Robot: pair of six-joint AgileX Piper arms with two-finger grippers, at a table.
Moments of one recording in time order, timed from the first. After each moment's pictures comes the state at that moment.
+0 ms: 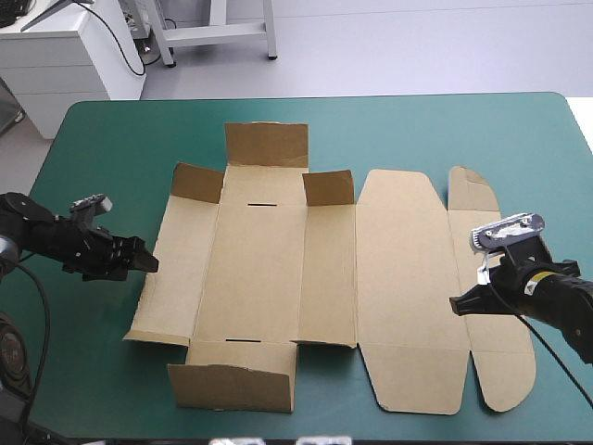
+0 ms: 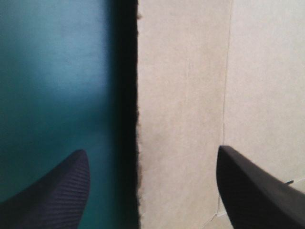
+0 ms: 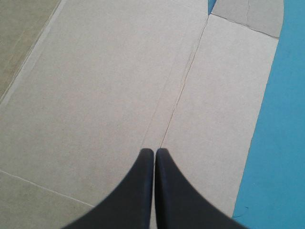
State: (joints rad) left arm 0.35 1.62 -1.11 -0.57 1.20 0.60; right arm 0.14 0.88 -0.86 0.06 0.91 -0.21
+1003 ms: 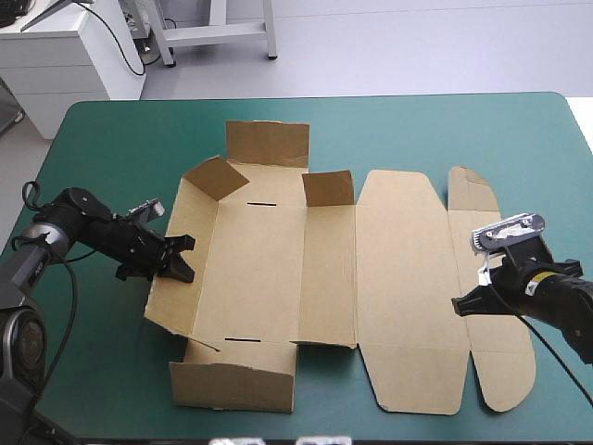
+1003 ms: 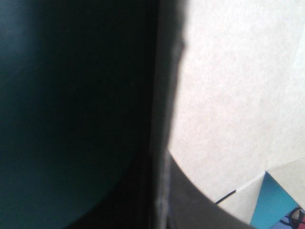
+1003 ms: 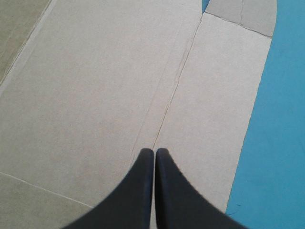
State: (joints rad) left arm 0.11 1.68 -1.09 -0.65 1.19 0.39; right arm 0.14 0.88 -0.86 0.04 0.91 -0.21
